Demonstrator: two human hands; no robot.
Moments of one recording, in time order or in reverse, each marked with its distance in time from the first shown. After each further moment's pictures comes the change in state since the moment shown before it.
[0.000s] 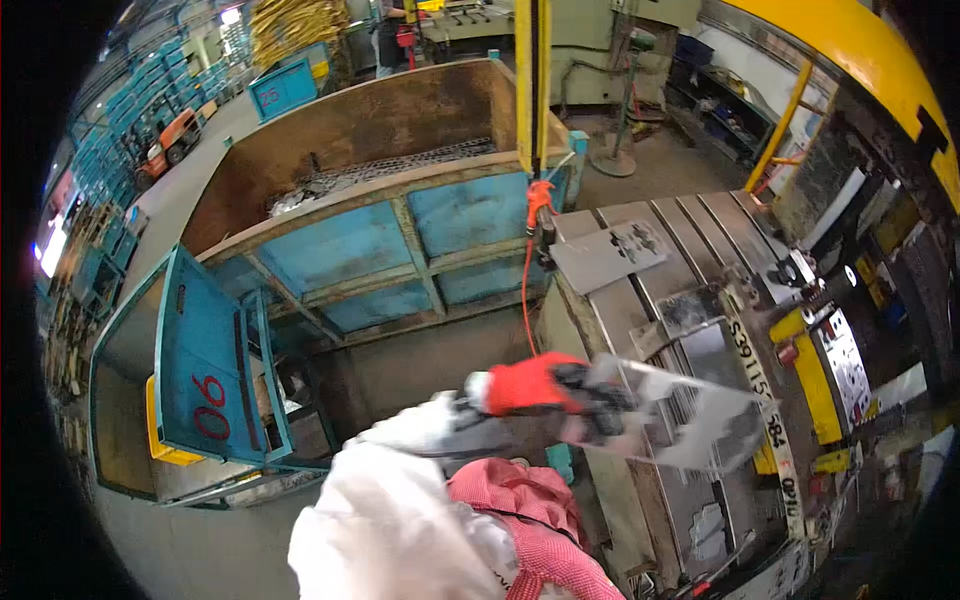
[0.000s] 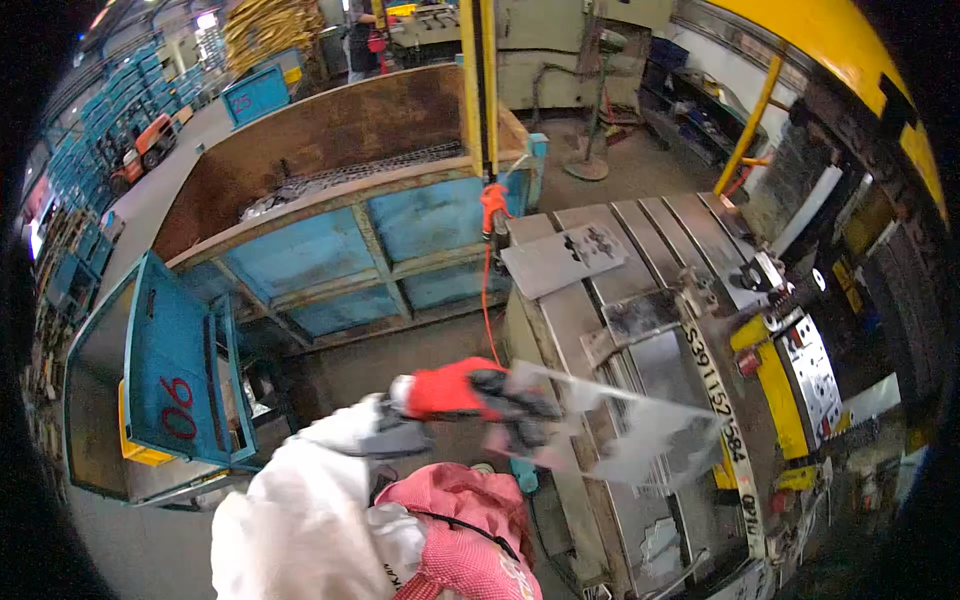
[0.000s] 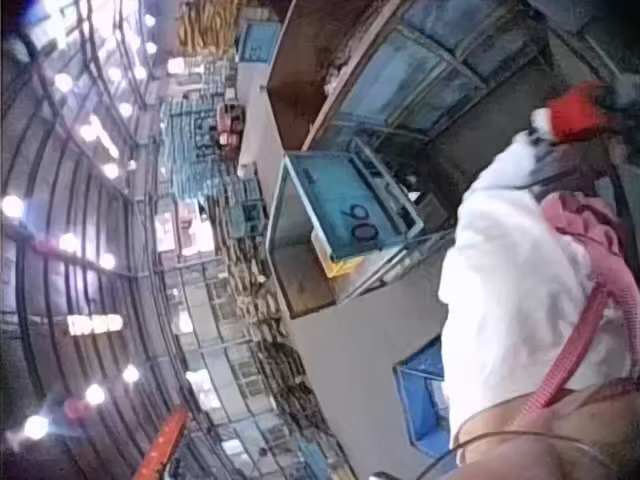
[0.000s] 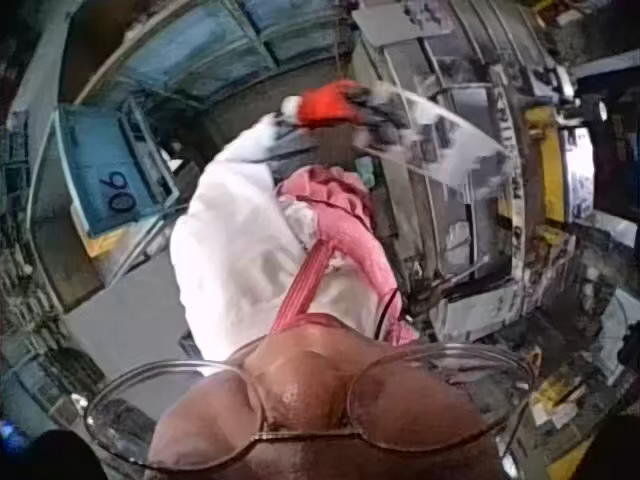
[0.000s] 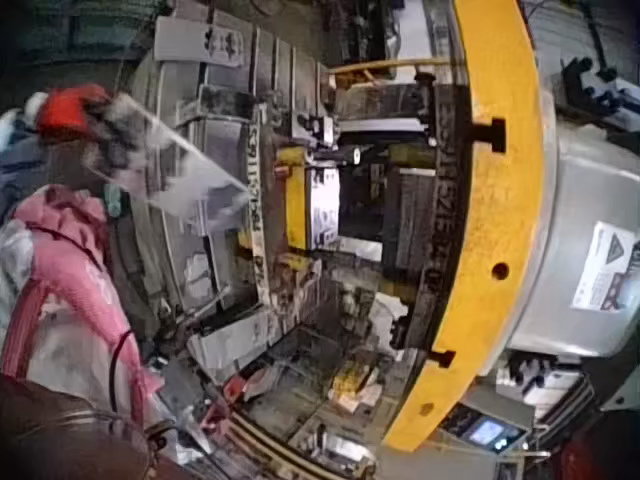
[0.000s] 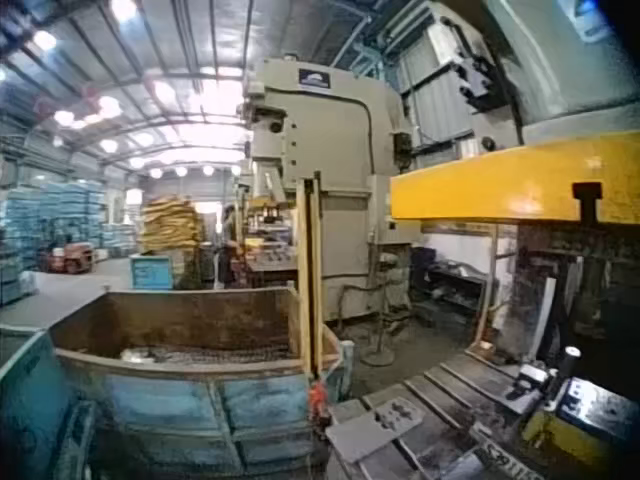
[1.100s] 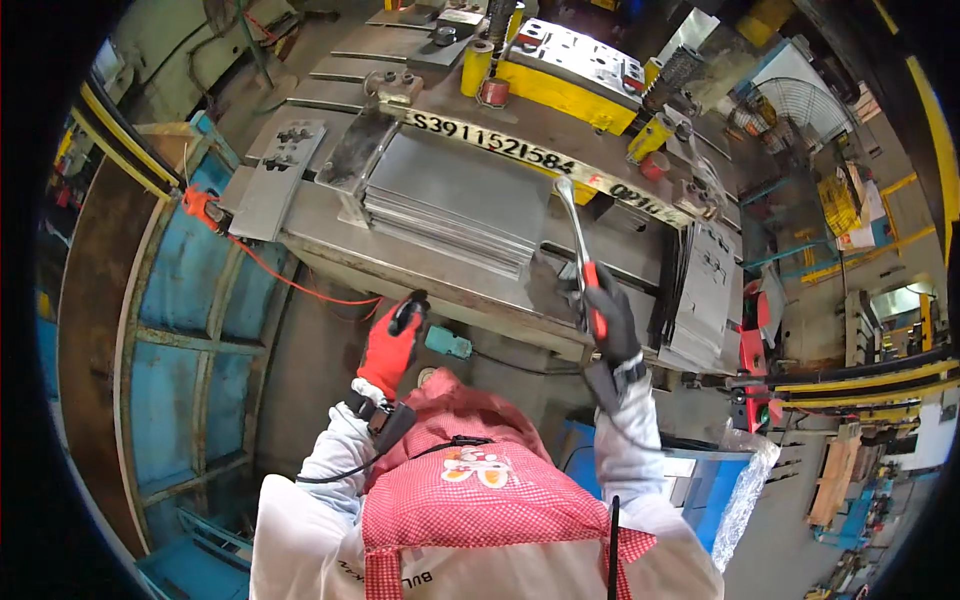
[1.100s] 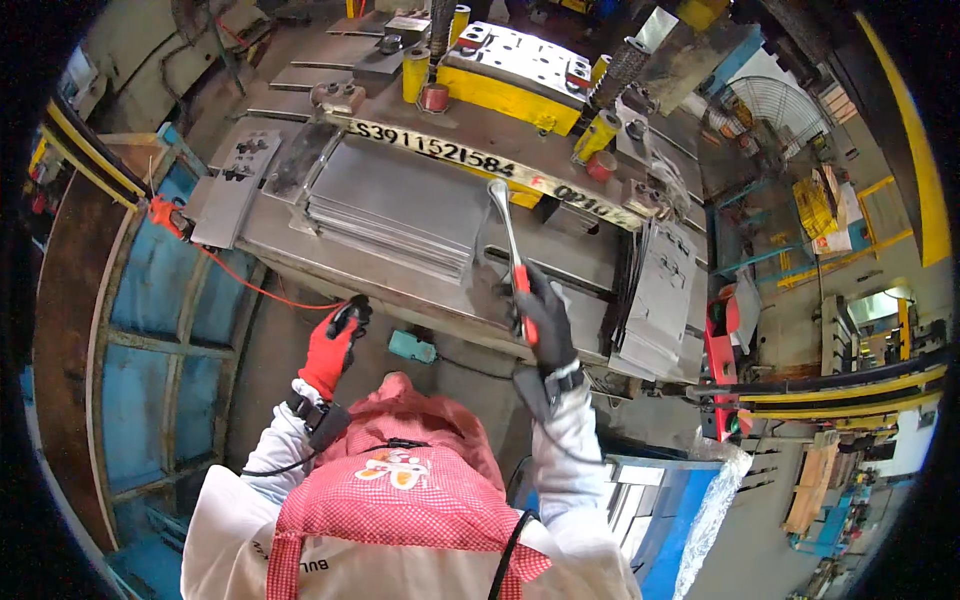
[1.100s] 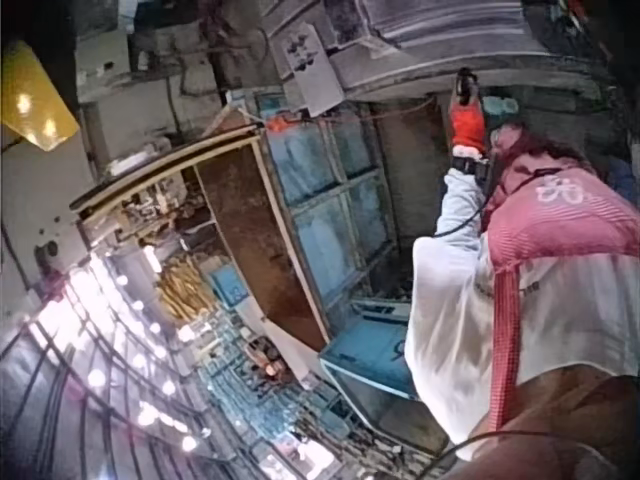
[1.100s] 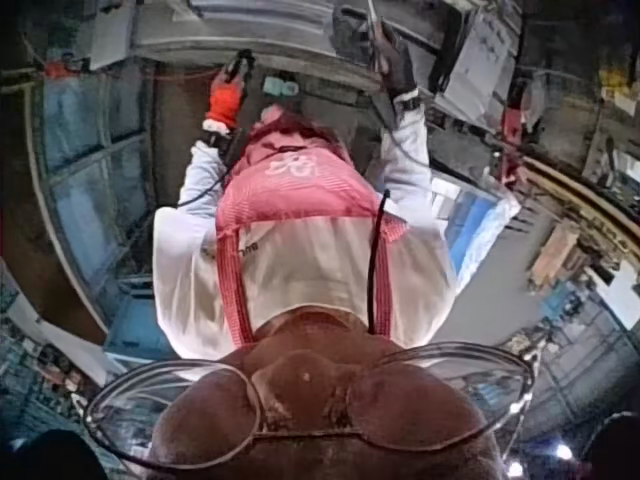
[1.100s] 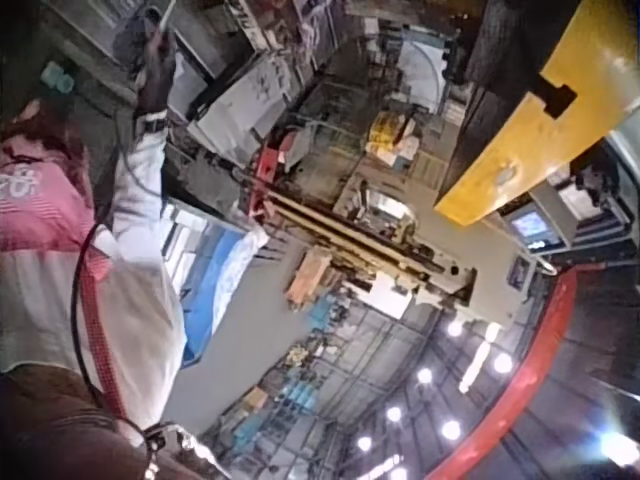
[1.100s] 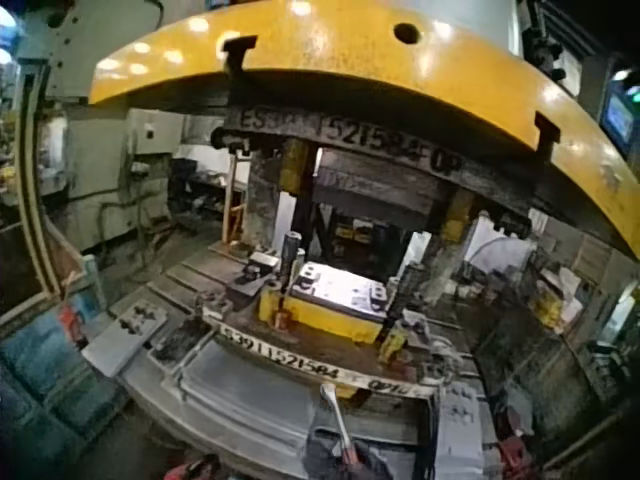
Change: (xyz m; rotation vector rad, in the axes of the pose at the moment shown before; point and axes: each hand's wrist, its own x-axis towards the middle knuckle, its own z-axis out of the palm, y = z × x) left_hand 0.033 -0.122 0.115 -0.055 0.127 -0.303; right_hand 0.011 -0.053 -0.013 -0.056 -0.155 -0.108
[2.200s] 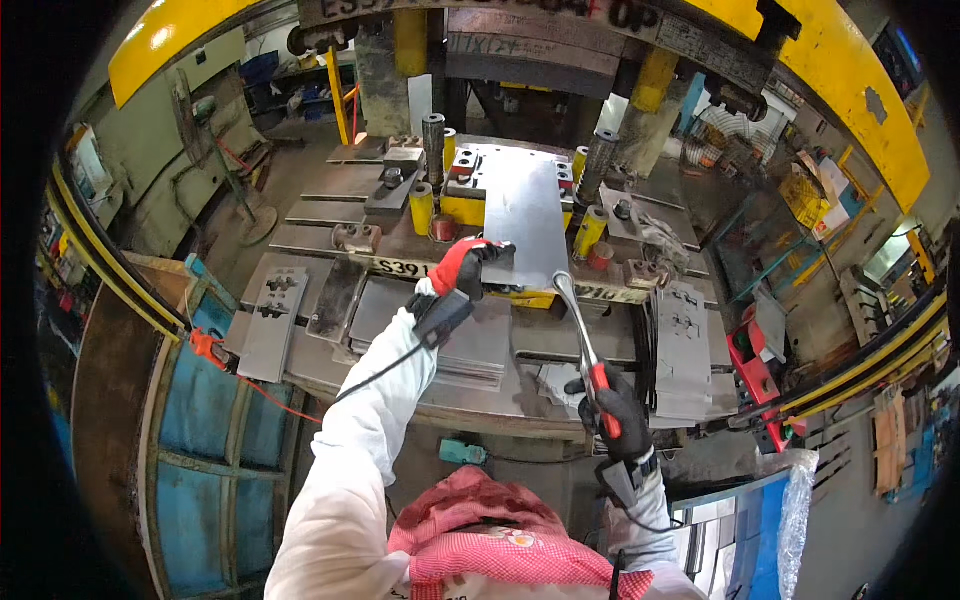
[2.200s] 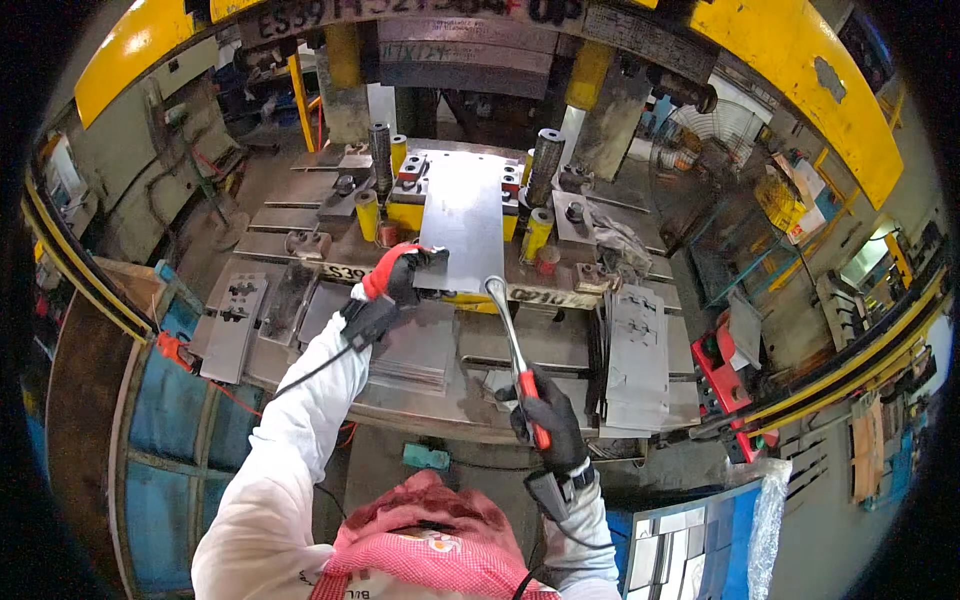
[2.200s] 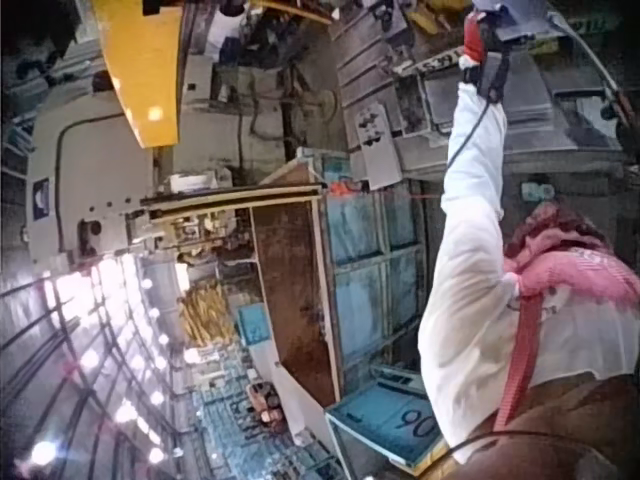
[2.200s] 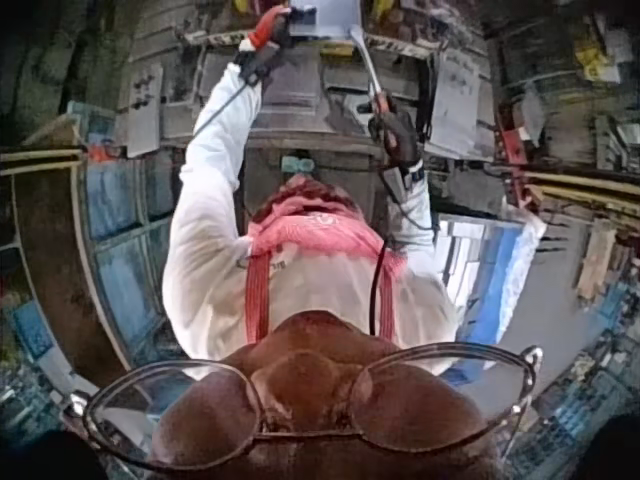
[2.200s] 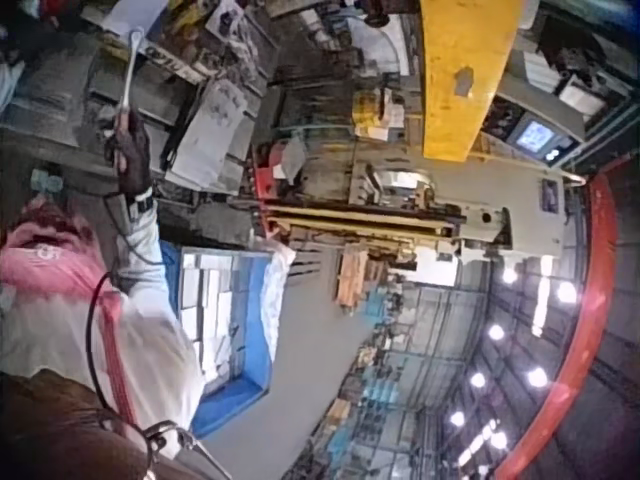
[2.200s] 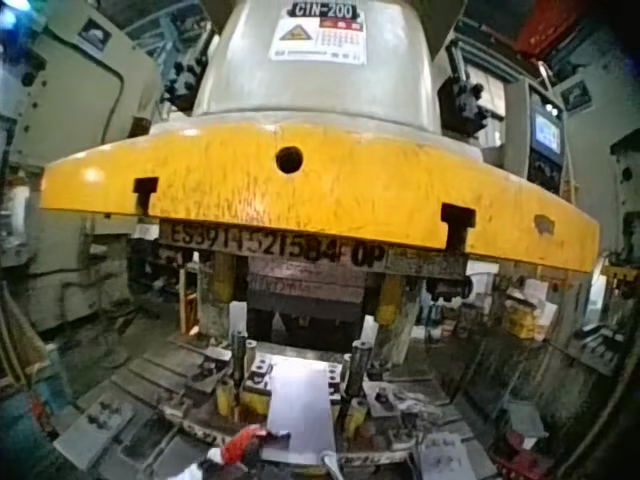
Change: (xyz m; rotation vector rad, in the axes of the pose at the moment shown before) left_hand 0.234 0.167 0.162 0.151 -0.738 1.173; right_hand -0.044 -0.058 -0.004 0.217 0.113 -0.113
